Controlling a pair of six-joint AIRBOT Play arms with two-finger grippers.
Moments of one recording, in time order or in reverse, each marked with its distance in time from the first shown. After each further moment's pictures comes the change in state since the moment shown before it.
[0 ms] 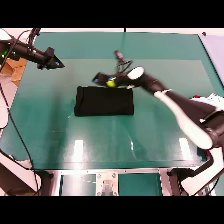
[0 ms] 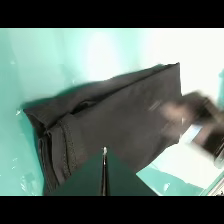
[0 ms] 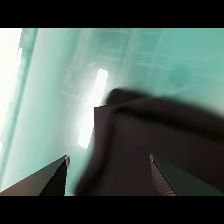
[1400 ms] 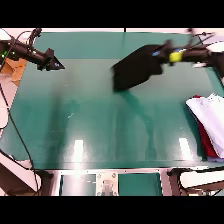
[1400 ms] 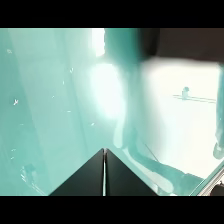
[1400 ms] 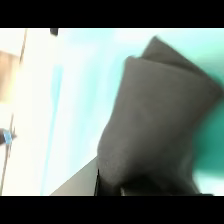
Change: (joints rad) left arm 0.002 0.000 0.000 0.005 -0.036 0.003; right arm -0.644 0.224 0.086 0.127 0.436 -0.009
